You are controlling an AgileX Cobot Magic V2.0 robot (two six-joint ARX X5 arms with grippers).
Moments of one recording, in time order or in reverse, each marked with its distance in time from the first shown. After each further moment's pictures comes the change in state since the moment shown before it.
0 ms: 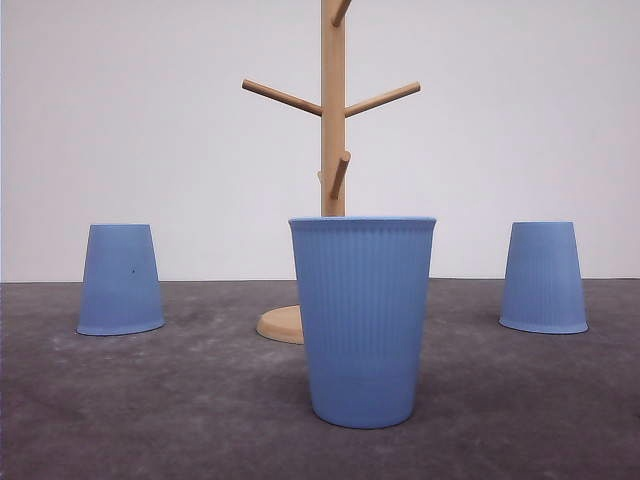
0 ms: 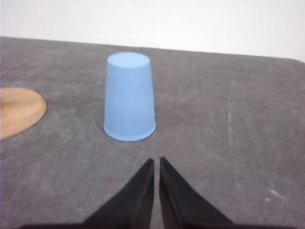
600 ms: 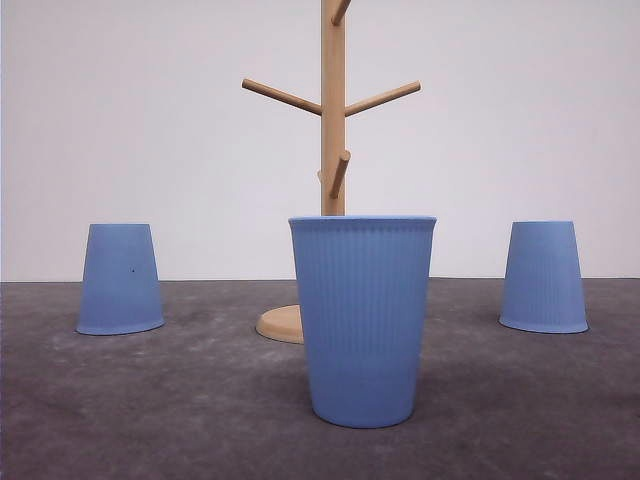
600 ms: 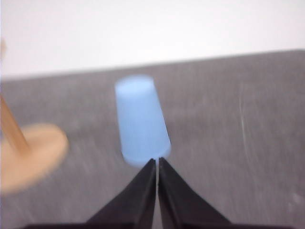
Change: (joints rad) left_arx 0.000 0.068 0.066 -0.051 -0.013 -0.226; right_arx 0.000 0.076 0.163 0.000 -0.024 0.209
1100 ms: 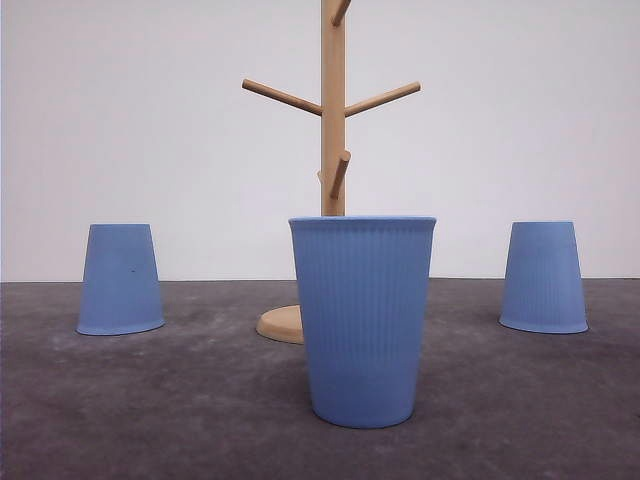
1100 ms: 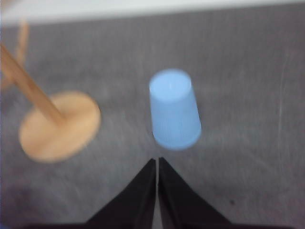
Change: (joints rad) left_arx -0.002 0.662 0.630 -0.139 0.085 0.094; right_arx 0.000 0.763 0.582 -0.352 -0.134 -0.116
